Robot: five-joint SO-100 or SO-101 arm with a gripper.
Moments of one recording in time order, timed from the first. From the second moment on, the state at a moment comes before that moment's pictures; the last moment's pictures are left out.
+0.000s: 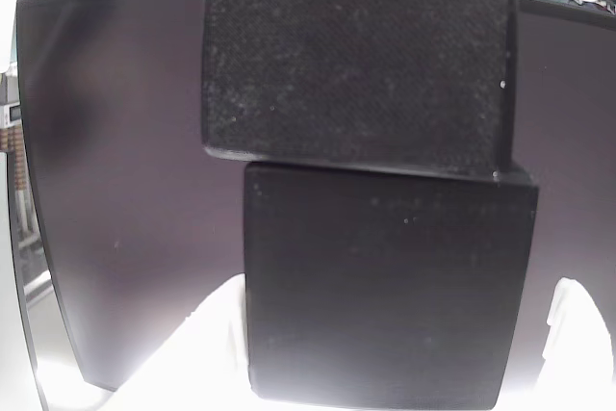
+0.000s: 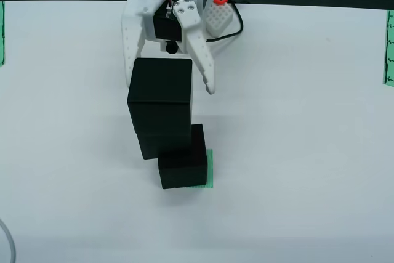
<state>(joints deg) 7.6 146.1 164.4 -5.6 -93.5</state>
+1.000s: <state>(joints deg) 5.7 168.8 142.2 41.9 -74.0</state>
